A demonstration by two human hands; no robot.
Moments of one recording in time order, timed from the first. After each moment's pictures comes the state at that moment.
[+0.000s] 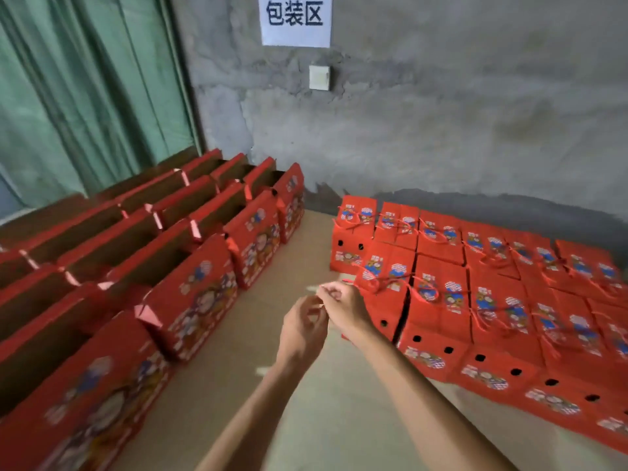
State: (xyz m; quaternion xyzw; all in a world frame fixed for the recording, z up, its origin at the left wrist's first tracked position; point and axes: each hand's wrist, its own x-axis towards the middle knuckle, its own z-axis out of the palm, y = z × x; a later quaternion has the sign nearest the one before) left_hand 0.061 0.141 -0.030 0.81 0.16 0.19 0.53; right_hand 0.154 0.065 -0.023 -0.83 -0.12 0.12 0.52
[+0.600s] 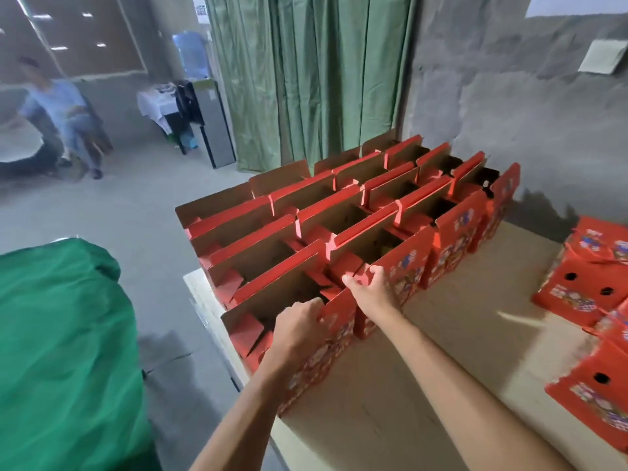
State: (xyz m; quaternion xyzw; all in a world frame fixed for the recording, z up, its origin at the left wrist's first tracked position) left_hand -0.193 0.444 -0.053 0.89 0.41 0.09 0.16; right_hand -0.028 0.379 -0.027 -0.82 -0.28 0.27 0.42
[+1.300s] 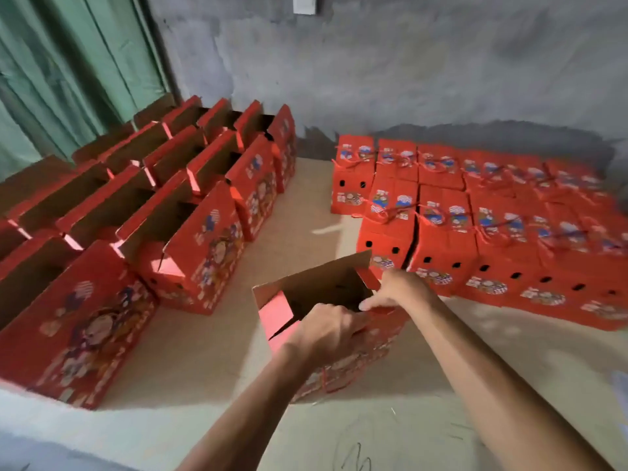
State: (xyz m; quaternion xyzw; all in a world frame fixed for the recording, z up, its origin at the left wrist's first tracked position) left_hand -0.063 0.170 -0.049 0.97 -0.18 0.04 0.17; right_hand 0.078 0.034 -0.039 -0.97 -0.07 0.25 0.01
